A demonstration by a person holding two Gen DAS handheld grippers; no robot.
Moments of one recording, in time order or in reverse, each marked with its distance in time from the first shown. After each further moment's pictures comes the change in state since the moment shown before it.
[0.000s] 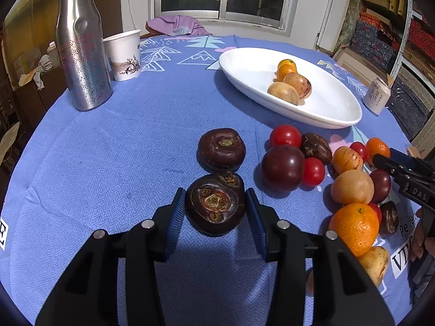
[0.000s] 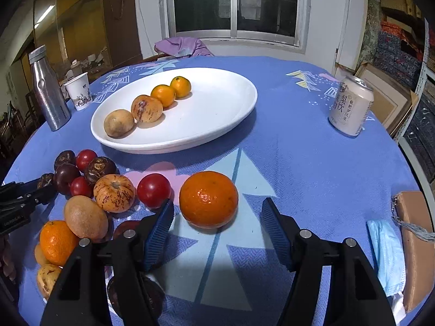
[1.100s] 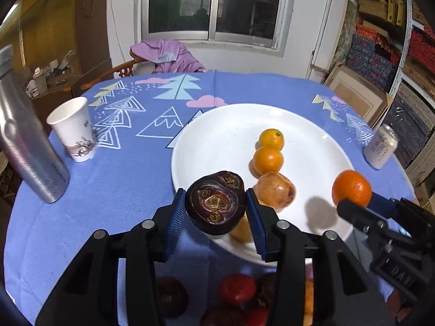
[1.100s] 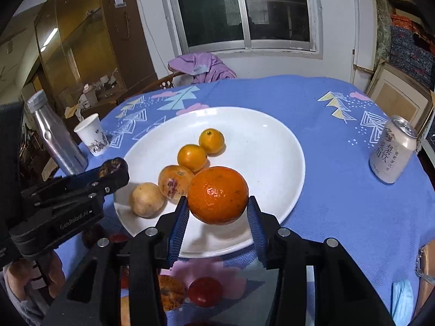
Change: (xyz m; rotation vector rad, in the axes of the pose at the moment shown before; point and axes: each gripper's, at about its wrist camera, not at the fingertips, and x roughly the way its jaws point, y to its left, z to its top) left arm 0.047 -0.053 0.129 0.011 -0.078 -0.017; right arm 0.029 0.024 0.086 0.040 -0.037 0.112
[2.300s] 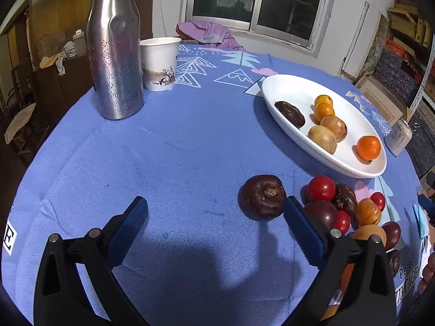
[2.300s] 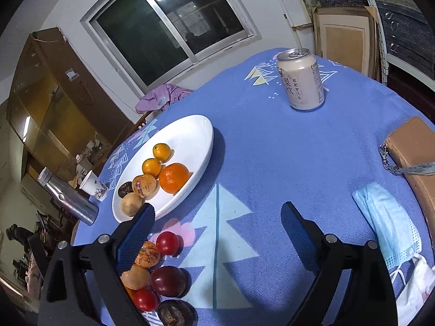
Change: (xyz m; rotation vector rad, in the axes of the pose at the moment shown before) left arm -0.051 0.087 -0.096 -0.149 0.038 0.083; right arm -0.076 -0.093 -0.074 0.448 -0.098 0.061
